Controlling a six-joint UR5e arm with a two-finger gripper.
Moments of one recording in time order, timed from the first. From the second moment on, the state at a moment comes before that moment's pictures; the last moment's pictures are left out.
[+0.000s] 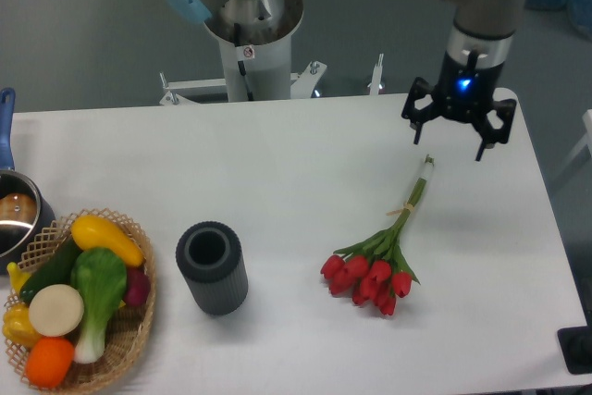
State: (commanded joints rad) arm 2.80 -1.76 -1.73 -1.14 1.49 1.27
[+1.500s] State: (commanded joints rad) arm 2.77 -2.02 -1.75 -0.90 1.36 1.26
